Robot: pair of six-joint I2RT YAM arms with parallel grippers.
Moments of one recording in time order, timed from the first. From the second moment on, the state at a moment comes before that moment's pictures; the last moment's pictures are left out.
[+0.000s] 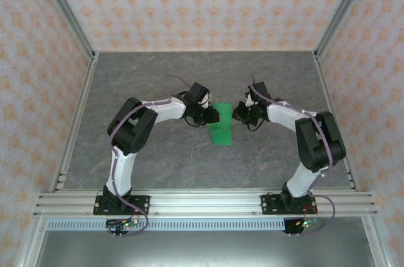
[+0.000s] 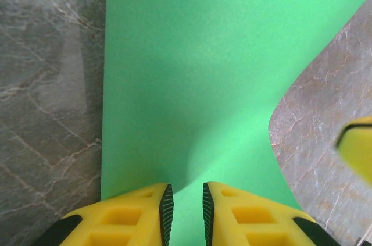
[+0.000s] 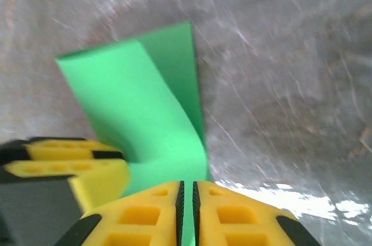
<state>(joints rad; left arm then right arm) -0.56 2.09 1.33 -0.27 0.45 -0.69 0.30 1.70 0.98 -0.32 -0.40 0.66</state>
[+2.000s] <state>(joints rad) -0.77 1.94 1.05 -0.03 0.38 -0.68 0.36 2.00 1.22 -0.34 -0.46 0.69</state>
